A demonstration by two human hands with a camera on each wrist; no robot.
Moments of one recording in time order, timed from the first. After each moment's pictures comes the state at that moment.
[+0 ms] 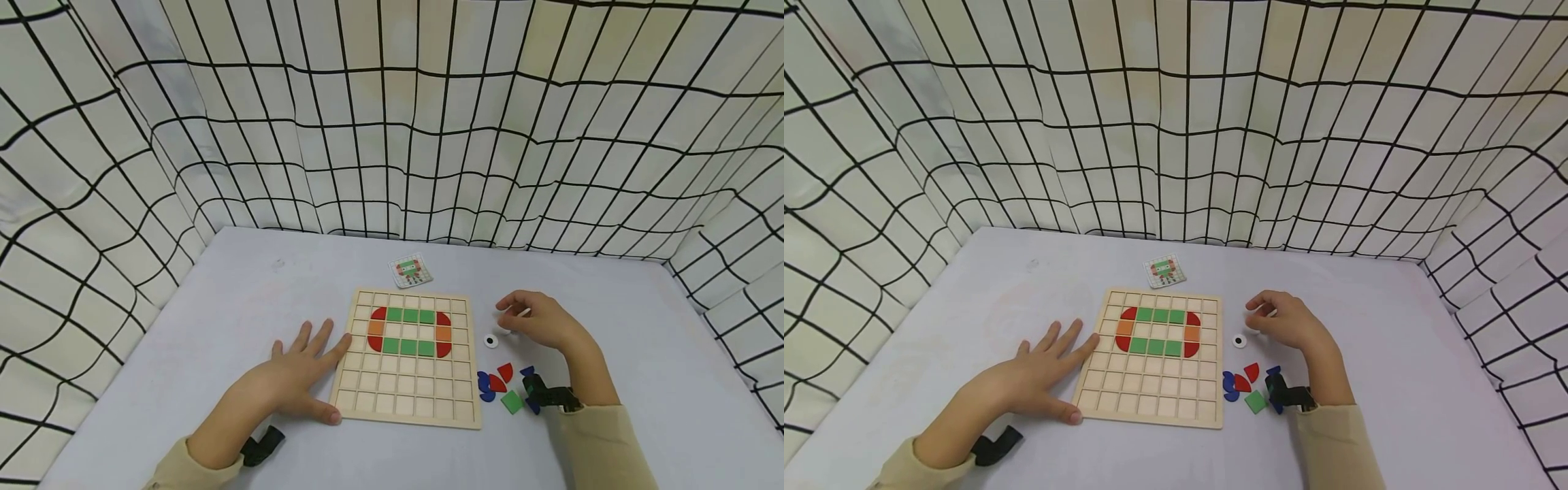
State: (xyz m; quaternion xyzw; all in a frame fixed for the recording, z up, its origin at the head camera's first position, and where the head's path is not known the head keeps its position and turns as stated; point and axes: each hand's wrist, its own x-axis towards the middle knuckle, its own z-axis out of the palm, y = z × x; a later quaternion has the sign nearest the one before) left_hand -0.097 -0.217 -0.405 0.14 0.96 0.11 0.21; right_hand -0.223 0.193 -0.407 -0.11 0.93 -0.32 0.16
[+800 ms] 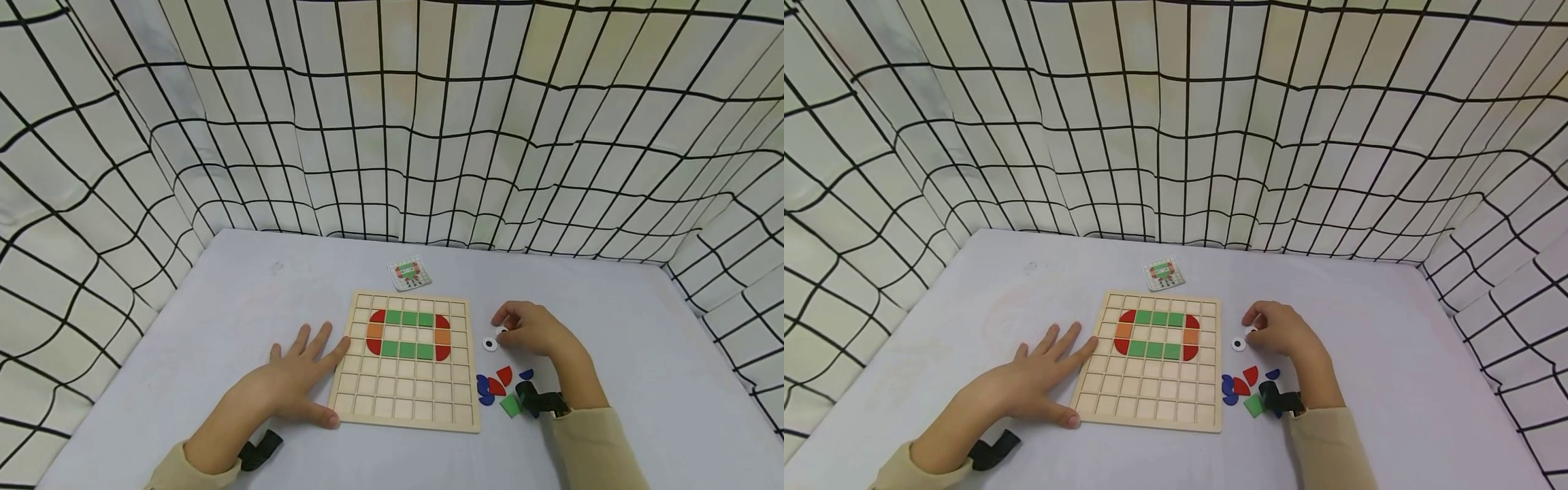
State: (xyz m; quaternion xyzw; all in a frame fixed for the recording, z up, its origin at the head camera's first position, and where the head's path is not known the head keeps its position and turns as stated) left_hand -0.097 -0.218 -0.407 0.15 0.96 0.10 0.21; right_hand -0.223 0.183 -0.419 -0.10 0.94 -0.28 0.17
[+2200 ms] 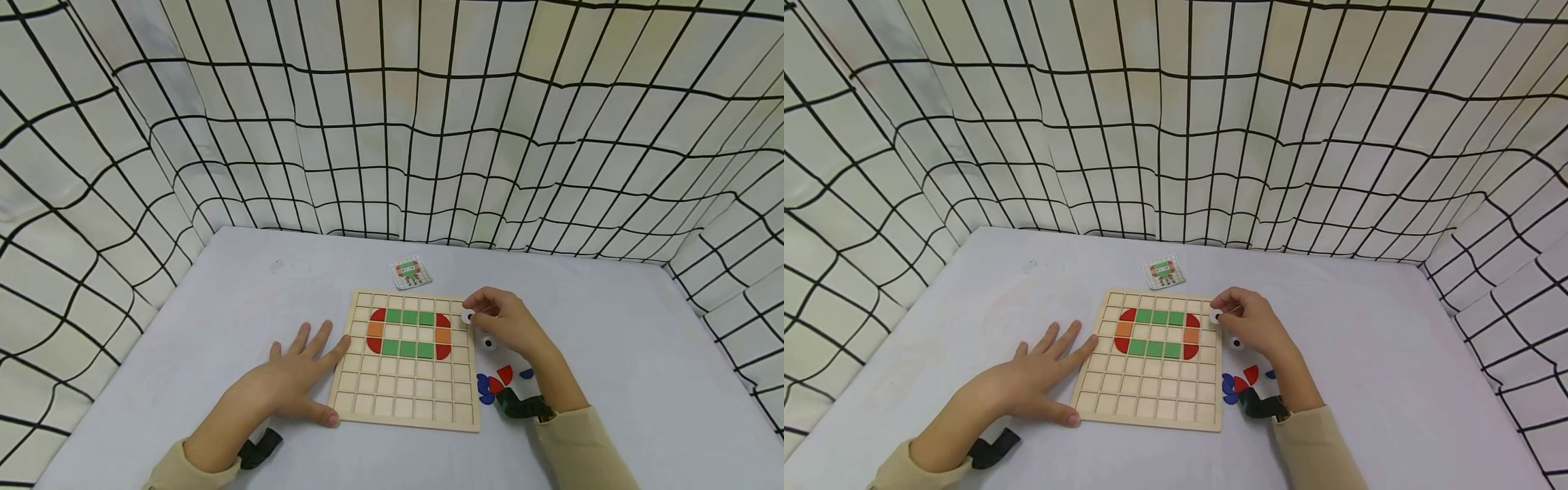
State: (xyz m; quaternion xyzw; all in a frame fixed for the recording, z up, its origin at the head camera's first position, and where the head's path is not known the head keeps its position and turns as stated) left_hand -0.098 -0.218 -0.408 0.14 0.96 0.11 0.21; right_hand -0.217 0.142 -0.422 -0.13 0.88 -0.44 0.11
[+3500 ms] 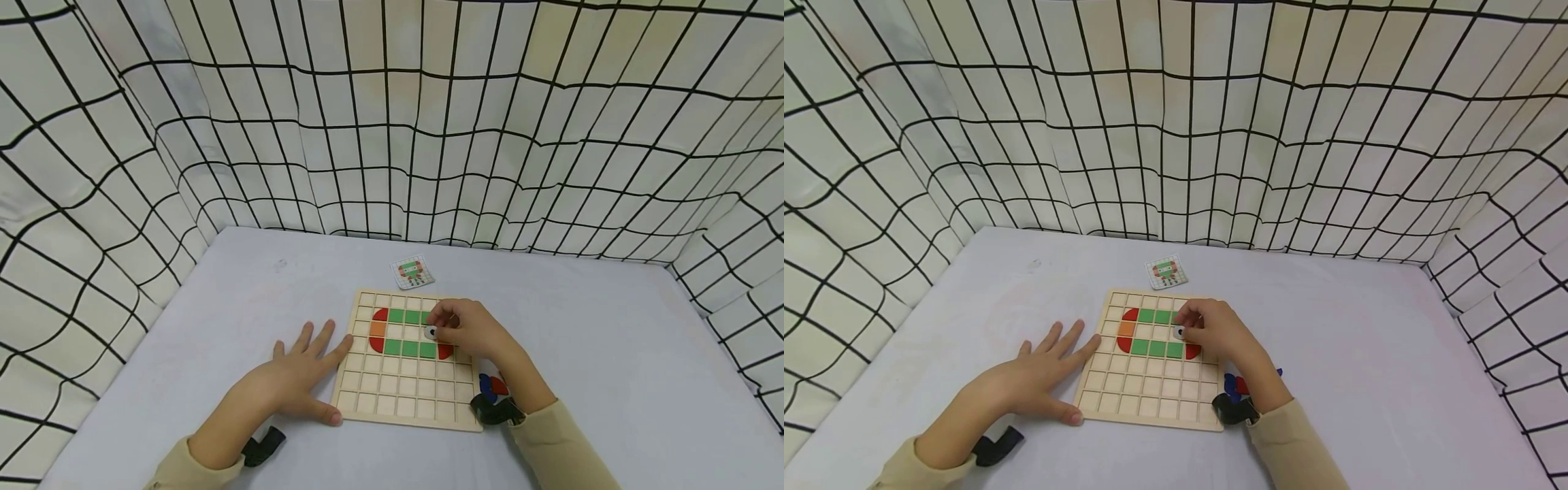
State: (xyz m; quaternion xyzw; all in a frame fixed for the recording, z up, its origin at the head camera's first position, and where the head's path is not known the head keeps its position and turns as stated) left_hand -0.098 -0.217 -0.406 0.14 0.96 0.10 0.20; right_hand -0.209 0.091 -0.421 -0.25 0.88 -0.38 0.15
